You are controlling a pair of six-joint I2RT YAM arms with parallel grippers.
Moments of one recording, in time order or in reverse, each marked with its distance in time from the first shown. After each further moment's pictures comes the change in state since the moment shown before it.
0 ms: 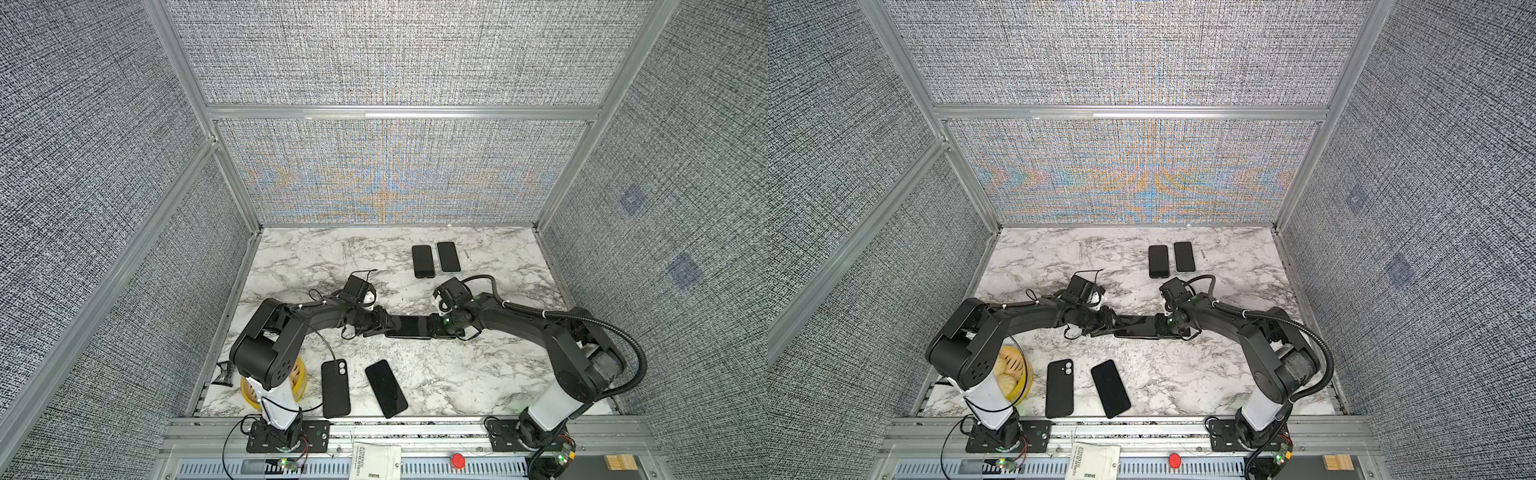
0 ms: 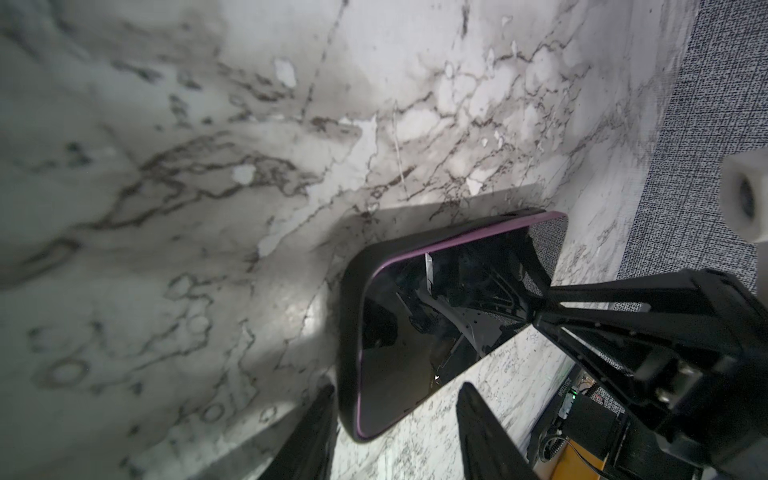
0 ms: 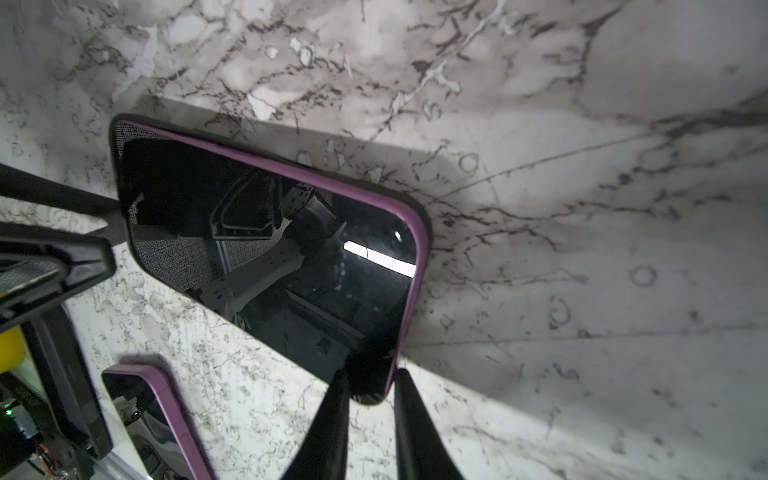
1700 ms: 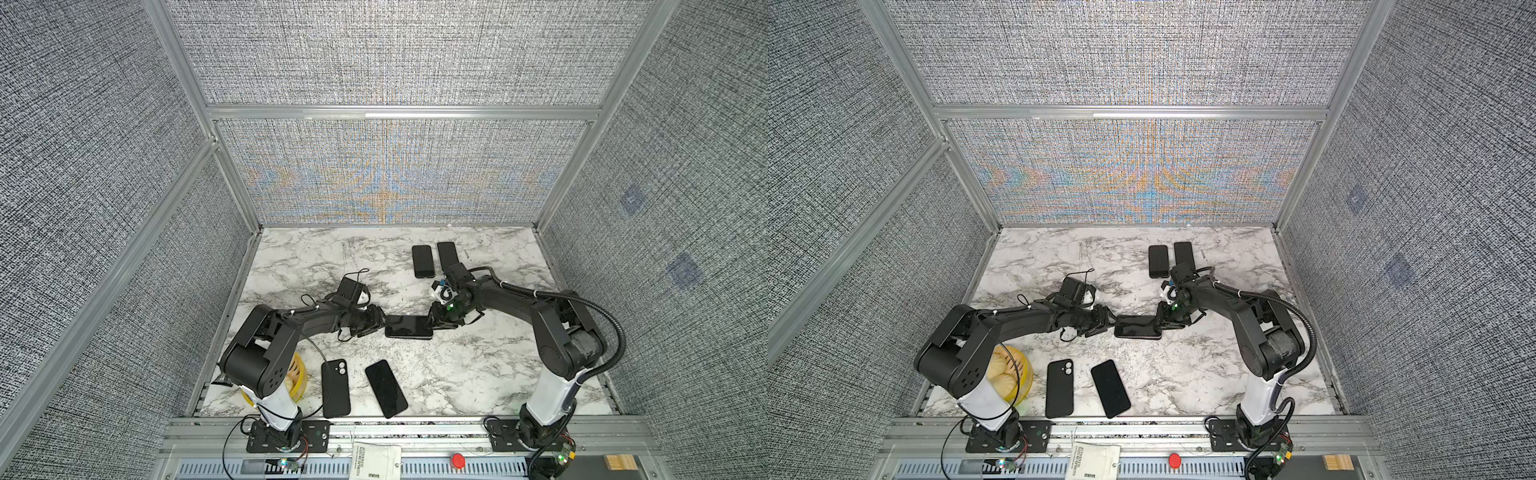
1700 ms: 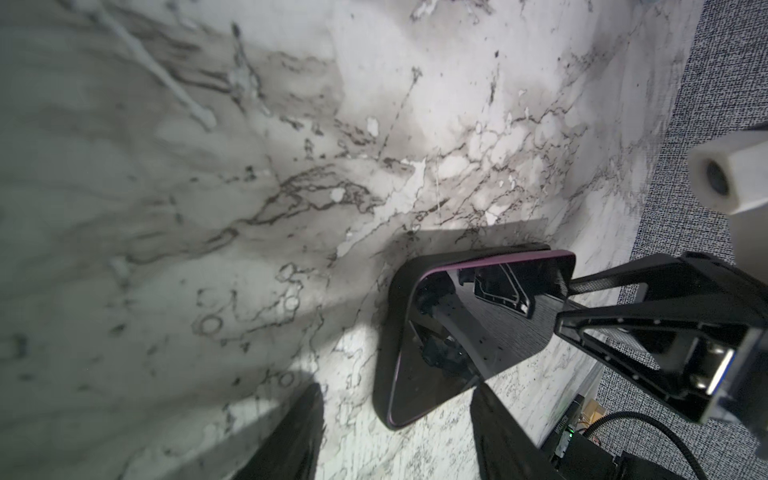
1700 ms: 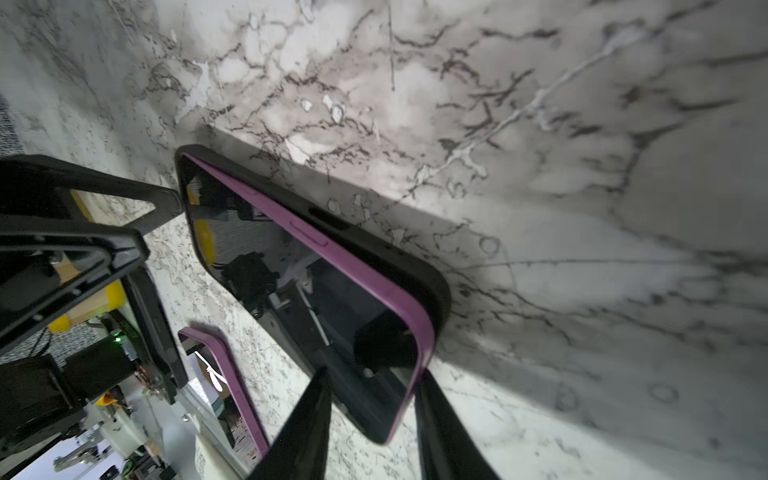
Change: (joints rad) left arm 0.027 -0.069 -0.065 0.053 -0.060 -0.072; right arm -0.136 0.142 0.180 -0.156 -0.232 -0.162
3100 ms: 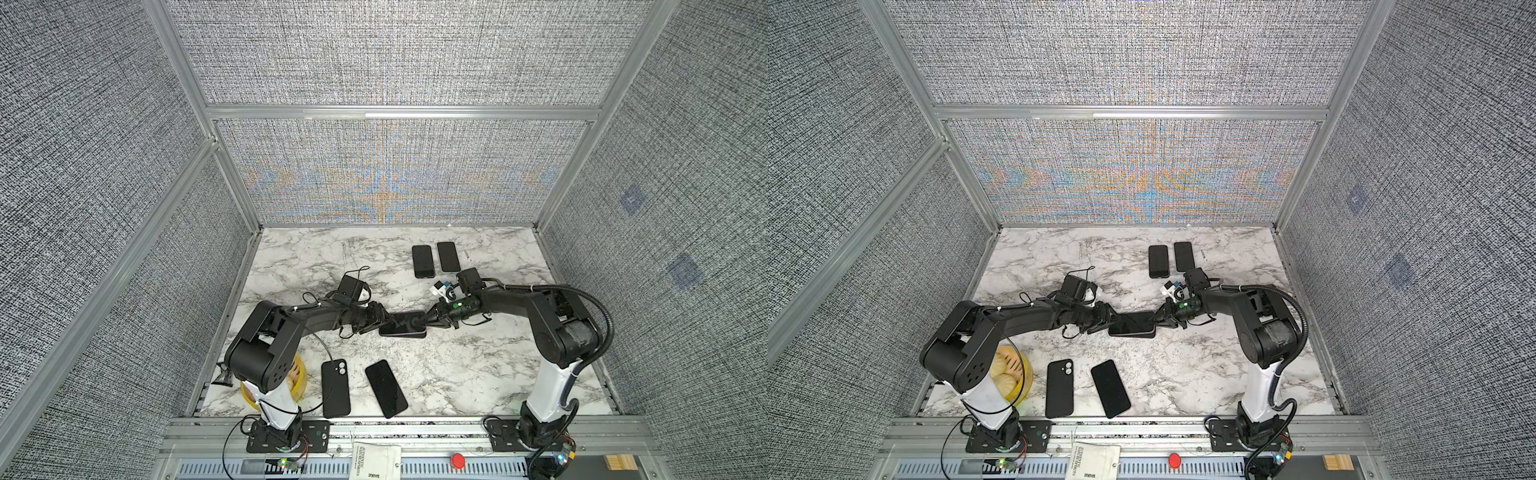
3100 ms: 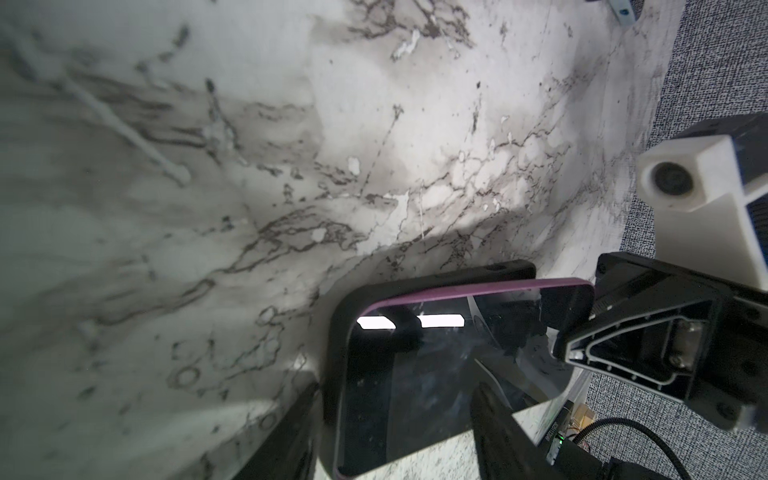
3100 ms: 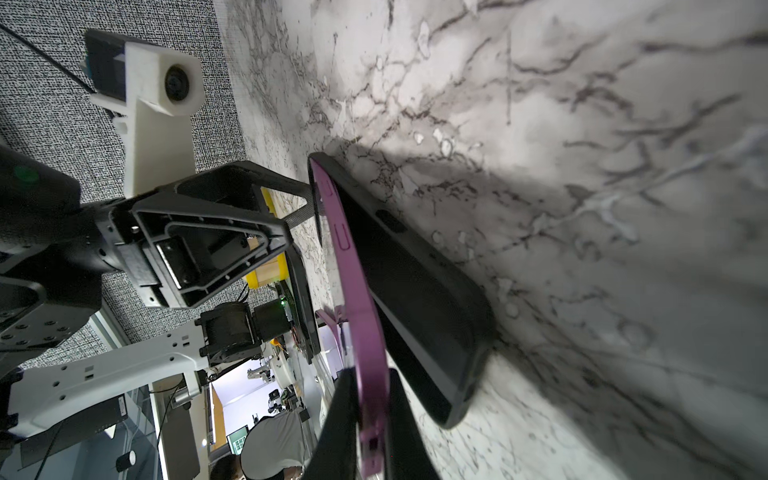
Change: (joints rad) left arm 0.003 0.035 0.014 0.055 0.020 -0.028; right arm -0.116 0.087 -0.134 0.351 -0.477 0.131
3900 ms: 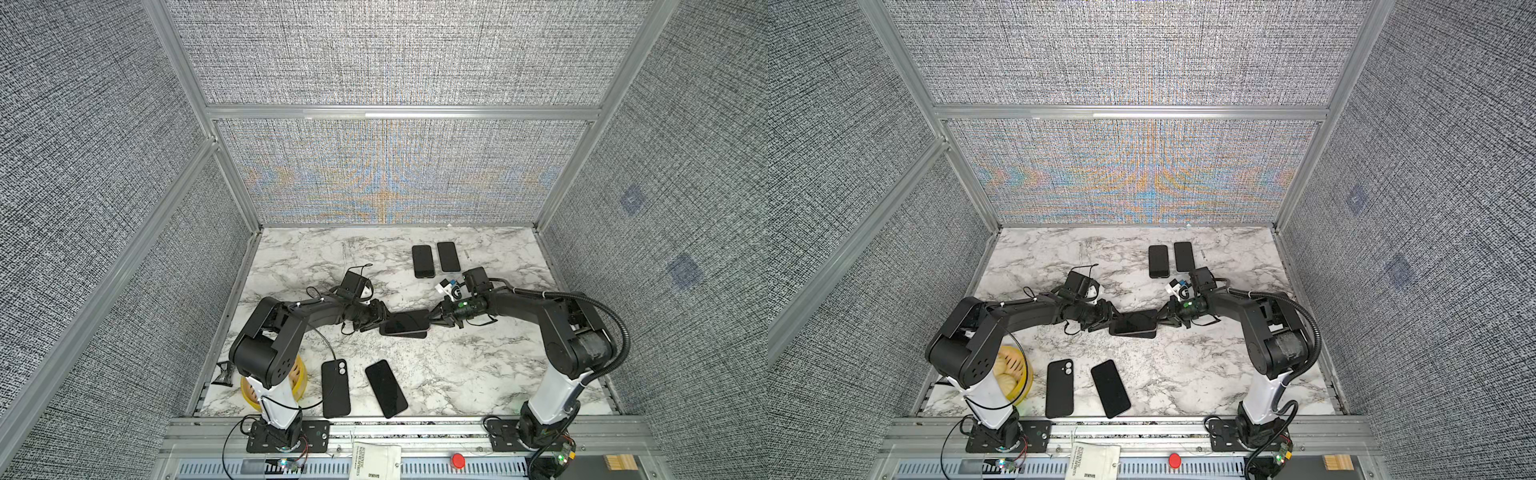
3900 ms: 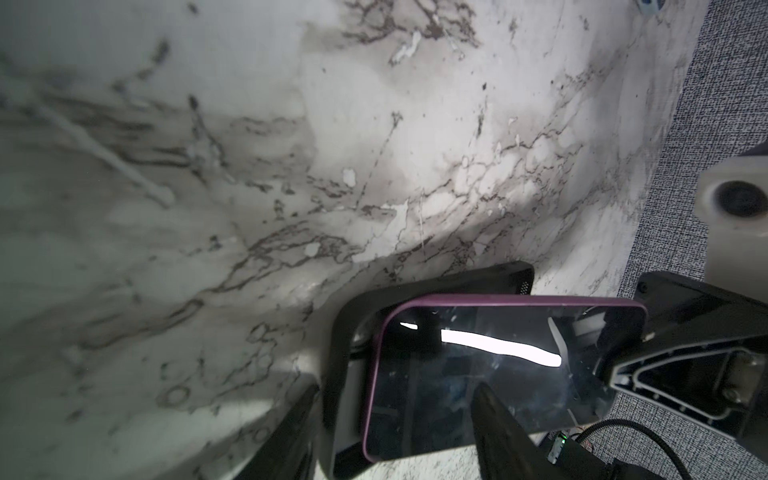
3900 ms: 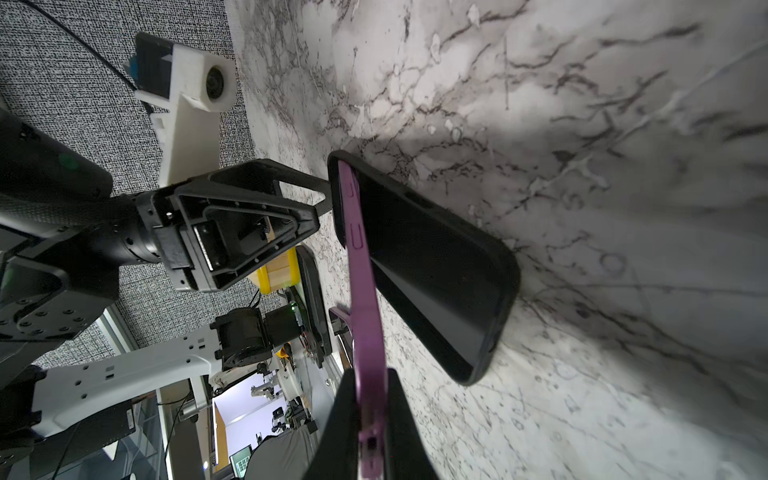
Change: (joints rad) left arm -0.001 0.034 0.071 -0.082 -0.005 0.026; right arm -0.020 -0.088 -0.042 0.013 0.003 0.057
